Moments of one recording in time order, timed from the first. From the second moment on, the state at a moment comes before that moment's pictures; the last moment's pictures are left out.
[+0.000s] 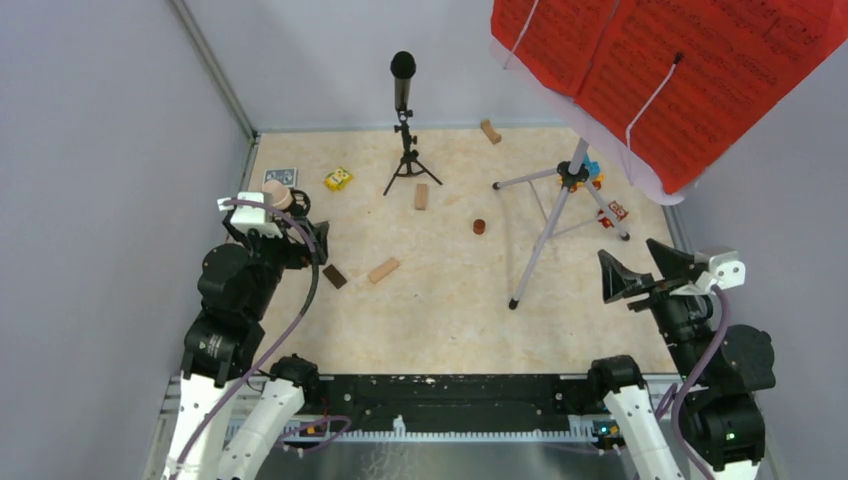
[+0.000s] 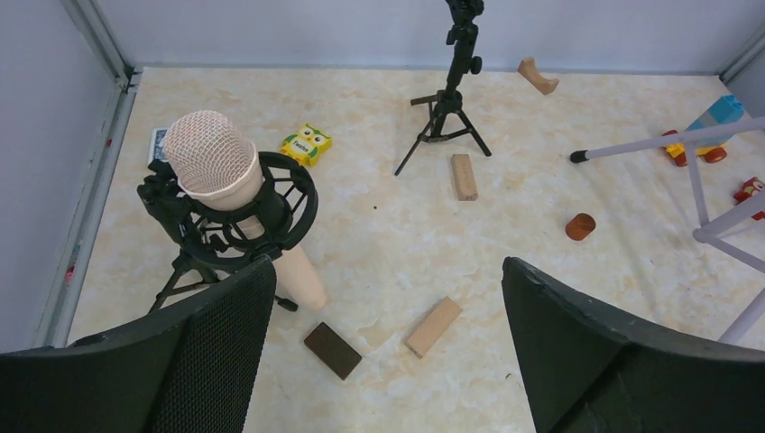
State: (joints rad) left arm -0.24 0.53 0.94 -0.53 -0.06 -0.16; right arm 0.15 0.18 0.94 -0.60 -0.10 0.06
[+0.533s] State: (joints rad) left arm -0.24 0.54 0.89 -0.50 -0.06 -0.15; right arm 0.15 0.12 0.59 -0.38 -0.09 0.34
